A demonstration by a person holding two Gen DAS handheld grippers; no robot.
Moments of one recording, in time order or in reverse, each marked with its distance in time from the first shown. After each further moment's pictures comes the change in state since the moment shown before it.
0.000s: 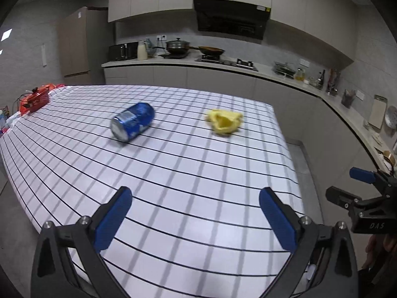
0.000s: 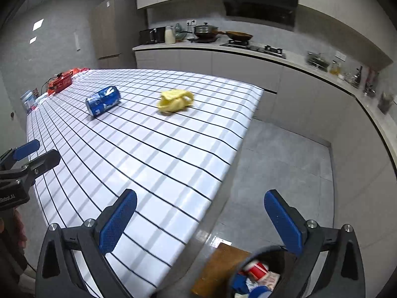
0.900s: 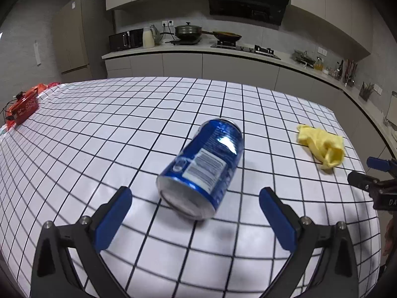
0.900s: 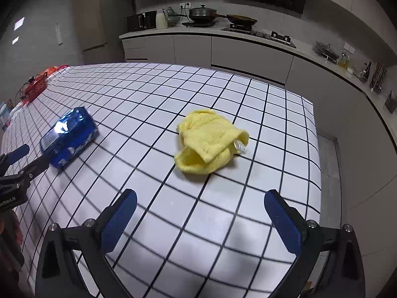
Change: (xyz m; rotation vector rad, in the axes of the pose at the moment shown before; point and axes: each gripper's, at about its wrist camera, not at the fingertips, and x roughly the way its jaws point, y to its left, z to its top) left arm 0.169 0.136 0.087 0.053 0.083 0.015; right arm 0.179 0.071 0.129 0.053 0.097 -0.057
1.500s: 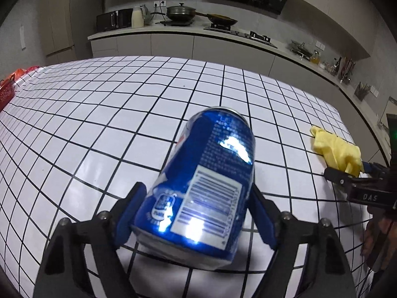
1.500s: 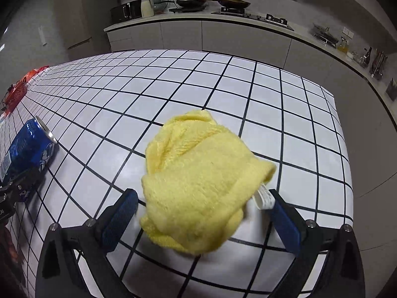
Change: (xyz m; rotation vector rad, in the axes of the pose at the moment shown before) left arm 0.051 0.007 0.017 -0.032 0.103 -0.099; right arm 0.088 -0.005 0.036 0.051 0.075 -0.023
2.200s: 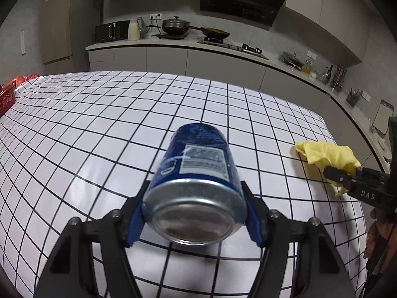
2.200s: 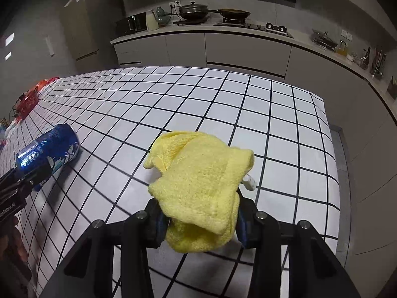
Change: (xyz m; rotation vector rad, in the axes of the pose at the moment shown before) left arm -0.029 -0.021 -0.007 0.005 -0.076 -0.024; right arm -0.046 -0.010 -0.013 0.014 -0.067 0.052
